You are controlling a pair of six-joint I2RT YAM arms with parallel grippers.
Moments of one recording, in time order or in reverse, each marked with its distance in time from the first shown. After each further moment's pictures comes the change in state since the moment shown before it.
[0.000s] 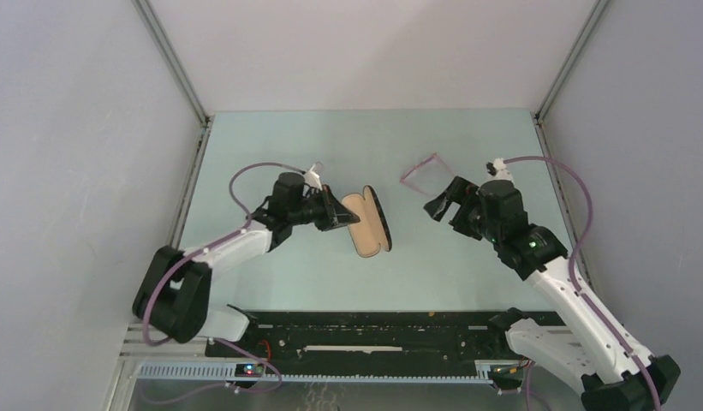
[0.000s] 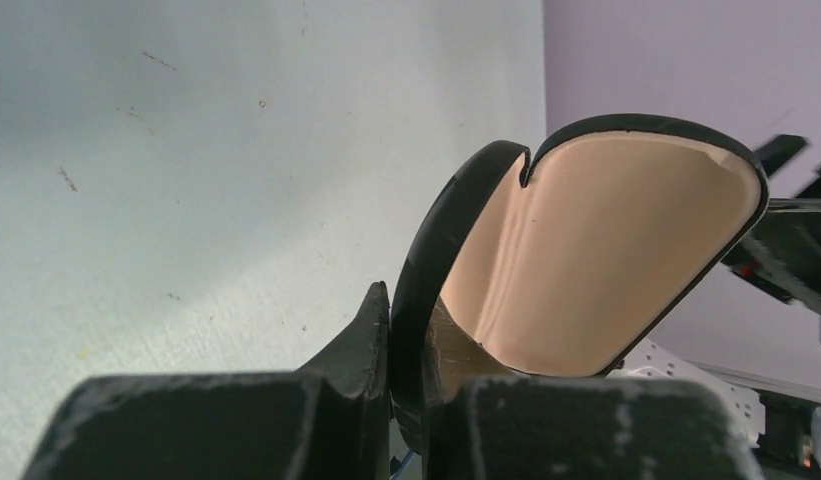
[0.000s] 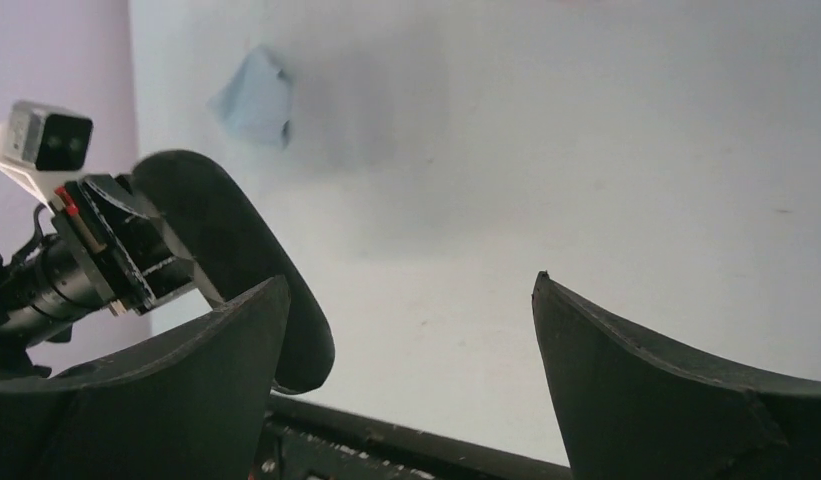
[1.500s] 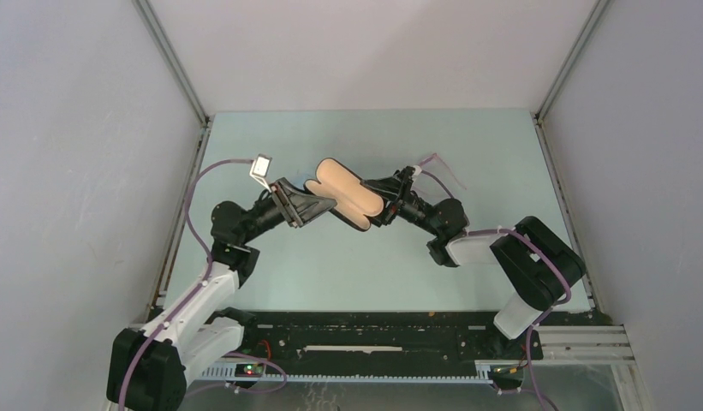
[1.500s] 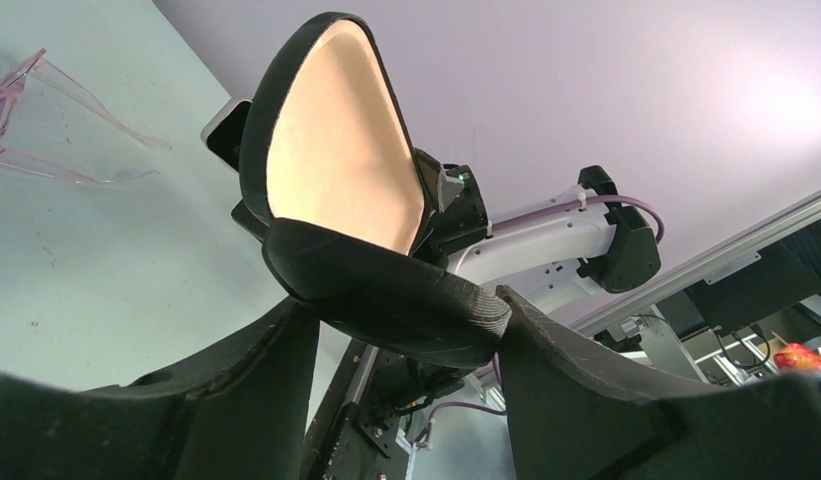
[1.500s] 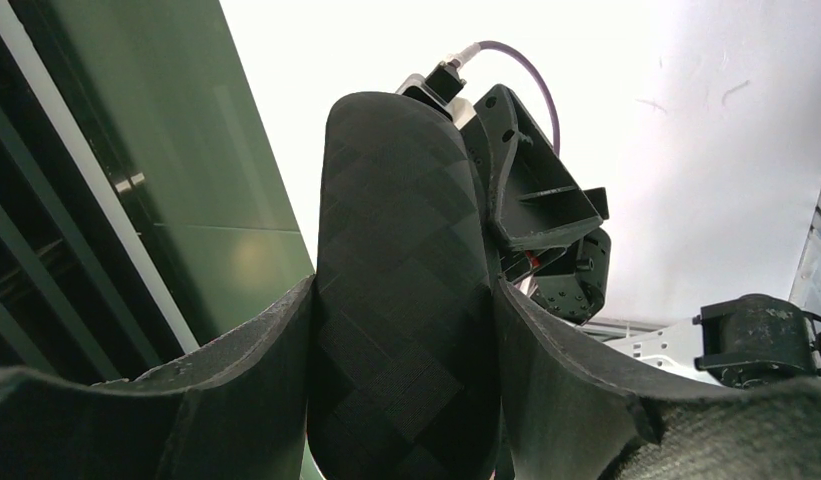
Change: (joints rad) left arm 0.141 -0.396 -0.218 0.608 0.203 -0.236; right arm 0.157 0.755 -0.267 1.999 -0.520 1.292
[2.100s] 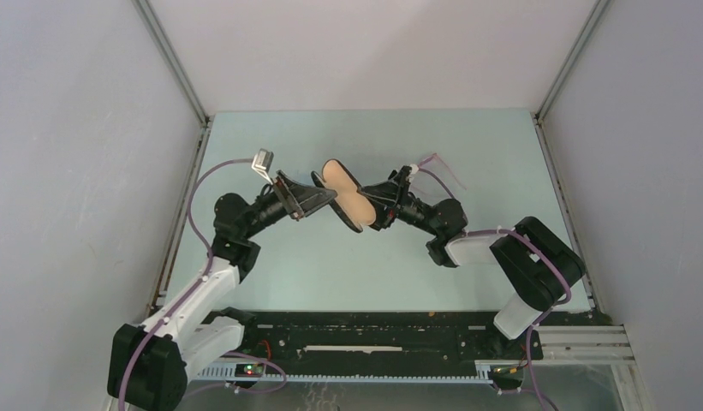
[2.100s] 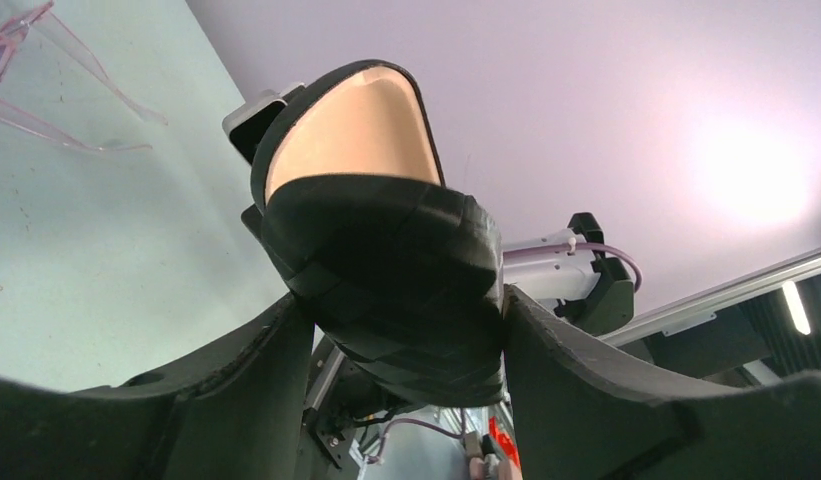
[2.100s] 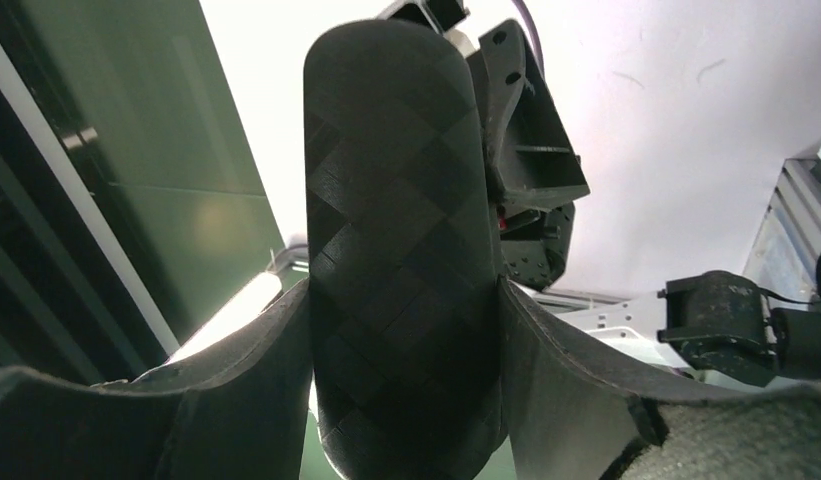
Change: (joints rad) left arm -0.002 0.037 0.055 -0.109 -0.042 -0.108; right arm 0.001 0.000 0.005 0.004 -0.074 -0.081
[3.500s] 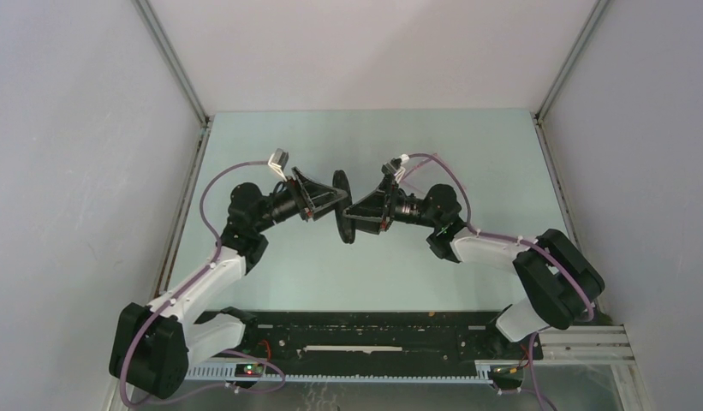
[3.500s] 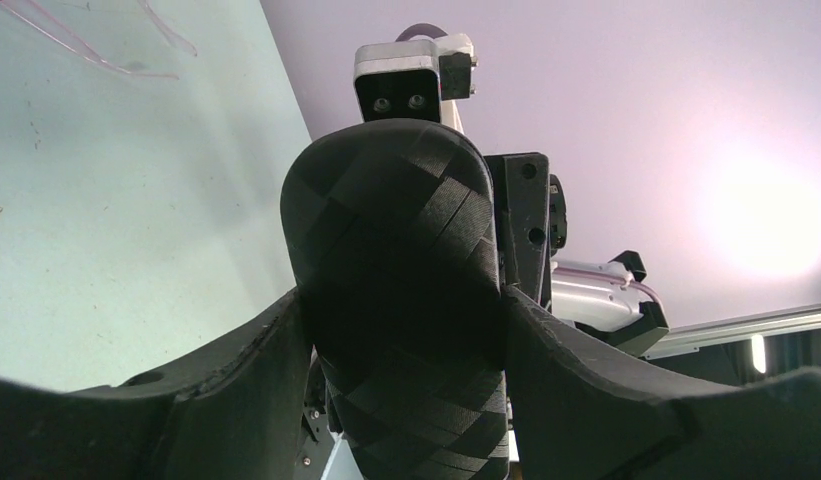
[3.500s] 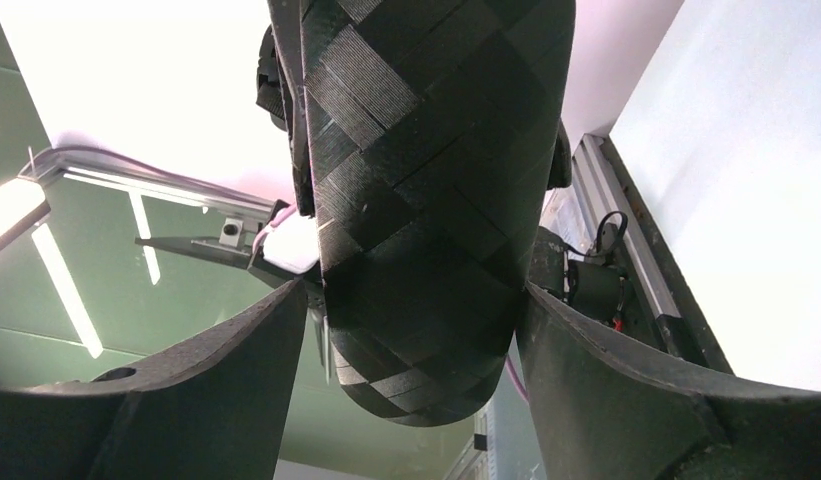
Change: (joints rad) left arm -0.041 0.099 0.040 -0.101 -0.024 -0.023; right arm 0.024 -0.132 0.084 -0.423 -0.188 -0.517
